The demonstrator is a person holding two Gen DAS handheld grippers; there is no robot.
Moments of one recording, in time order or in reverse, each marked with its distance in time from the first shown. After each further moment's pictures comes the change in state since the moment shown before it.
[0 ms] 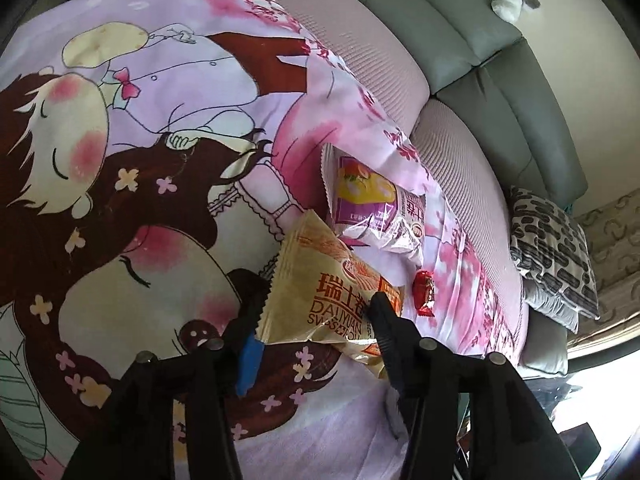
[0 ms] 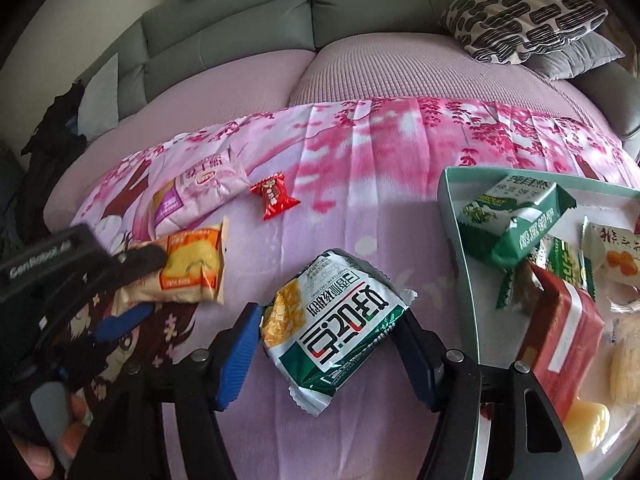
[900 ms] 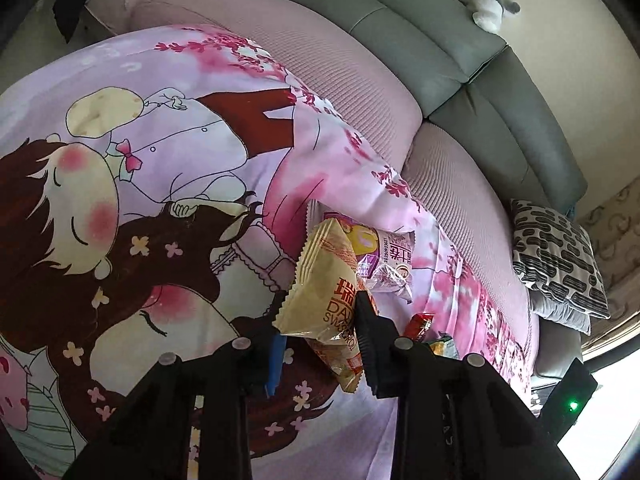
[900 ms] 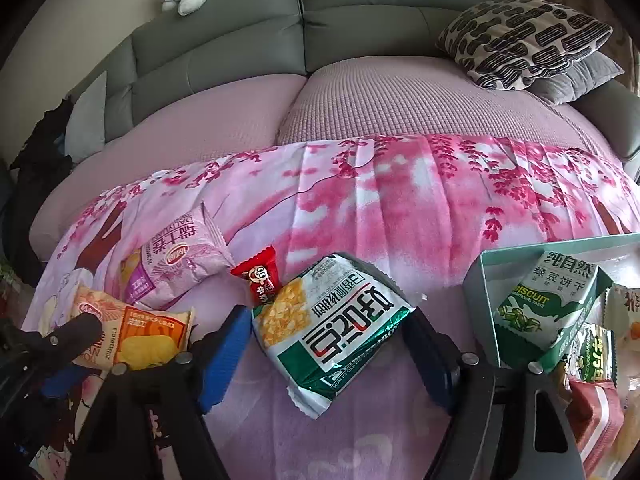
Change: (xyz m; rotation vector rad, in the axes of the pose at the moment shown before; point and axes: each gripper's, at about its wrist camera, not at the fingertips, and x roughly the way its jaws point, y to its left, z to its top) left arm -0.019 -0.012 0.015 0.058 -0.114 0.034; right arm 0.036 0.005 0.046 0.016 -0.094 -0.046
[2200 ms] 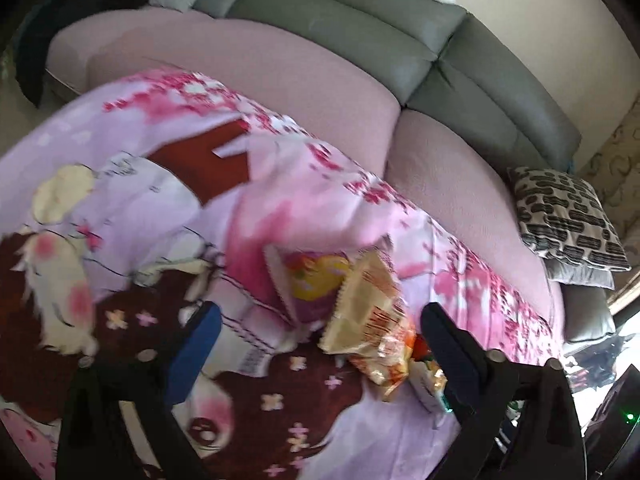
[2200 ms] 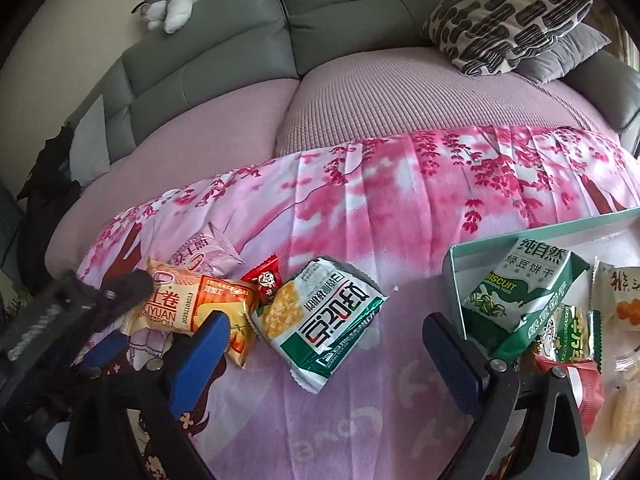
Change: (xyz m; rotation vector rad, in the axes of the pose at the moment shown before) left arm 0.015 -0.036 0.015 0.204 -0.015 0.033; right arm -0.025 -0.017 0.007 0.097 0.021 0.054
